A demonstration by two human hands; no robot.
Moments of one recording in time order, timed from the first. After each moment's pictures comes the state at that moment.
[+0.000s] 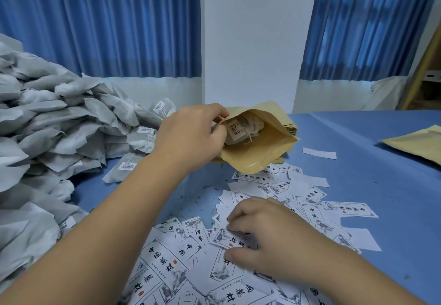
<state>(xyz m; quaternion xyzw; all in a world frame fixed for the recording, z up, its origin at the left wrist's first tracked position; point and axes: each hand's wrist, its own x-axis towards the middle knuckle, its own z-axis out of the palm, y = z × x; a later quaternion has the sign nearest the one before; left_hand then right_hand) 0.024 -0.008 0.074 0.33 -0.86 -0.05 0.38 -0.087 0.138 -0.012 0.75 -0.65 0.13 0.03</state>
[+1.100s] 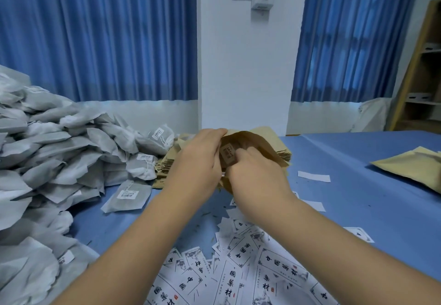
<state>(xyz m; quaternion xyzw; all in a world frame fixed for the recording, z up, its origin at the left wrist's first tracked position) 0.014 -0.009 0.063 0.21 -0.84 -0.08 0.50 -0.069 0.084 0.074 0.61 -0.75 0.06 0.25</state>
